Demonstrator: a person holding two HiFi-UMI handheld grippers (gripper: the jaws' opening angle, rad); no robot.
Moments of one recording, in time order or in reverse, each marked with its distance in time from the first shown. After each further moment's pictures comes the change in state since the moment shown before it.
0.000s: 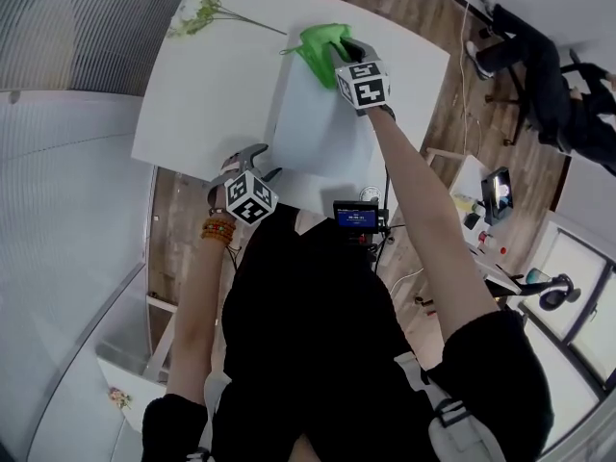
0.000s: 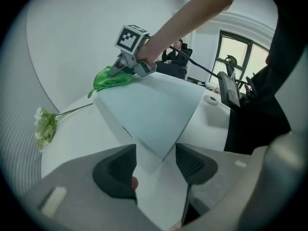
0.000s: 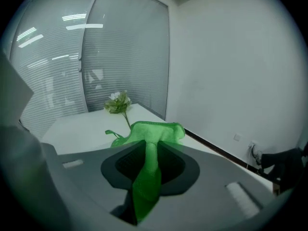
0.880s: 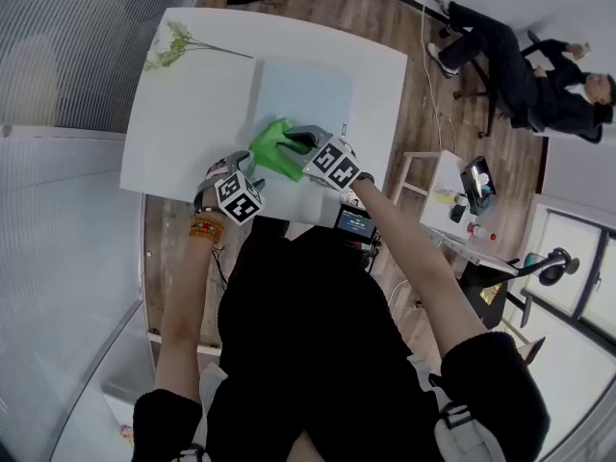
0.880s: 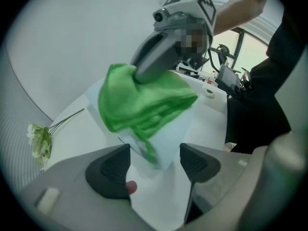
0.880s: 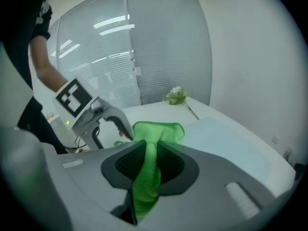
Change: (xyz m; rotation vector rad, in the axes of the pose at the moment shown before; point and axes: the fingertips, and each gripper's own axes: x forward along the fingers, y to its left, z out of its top) left arm 0.014 0.011 0.004 0.116 0.097 -0.063; right arm -0.116 0.177 -0.063 -0.169 0.094 0.465
